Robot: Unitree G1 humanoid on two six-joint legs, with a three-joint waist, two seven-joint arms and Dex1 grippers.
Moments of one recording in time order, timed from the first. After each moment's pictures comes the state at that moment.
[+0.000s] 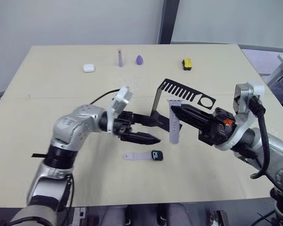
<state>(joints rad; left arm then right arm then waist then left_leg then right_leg) -0.68 0.54 -0.18 -0.11 -0.59 0.67 -1.25 -0.23 -0.78 -0.26 -0.68 1.53 0.75 0.29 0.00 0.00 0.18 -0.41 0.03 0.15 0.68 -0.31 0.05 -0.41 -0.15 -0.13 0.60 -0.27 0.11</state>
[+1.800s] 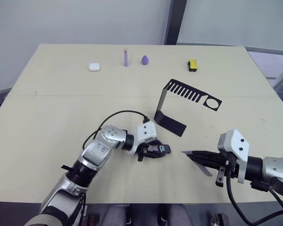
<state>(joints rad) -0.62 0.36 -0.34 -0.06 -0.22 0.74 -1.00 0.16 -1.00 -0.31 -0.82 0.78 0.71 0.70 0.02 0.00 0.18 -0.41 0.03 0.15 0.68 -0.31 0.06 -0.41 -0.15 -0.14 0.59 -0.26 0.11</state>
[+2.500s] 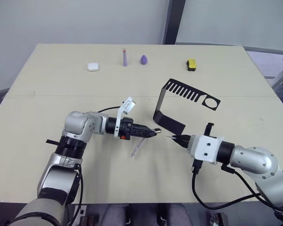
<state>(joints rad) -0.82 0.41 -0.14 0.22 -0.55 1.17 -1.09 -0.12 -0.86 0.12 -0.66 0.07 0.30 0.70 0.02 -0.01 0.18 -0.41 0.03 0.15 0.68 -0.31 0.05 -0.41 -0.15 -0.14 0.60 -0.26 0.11</state>
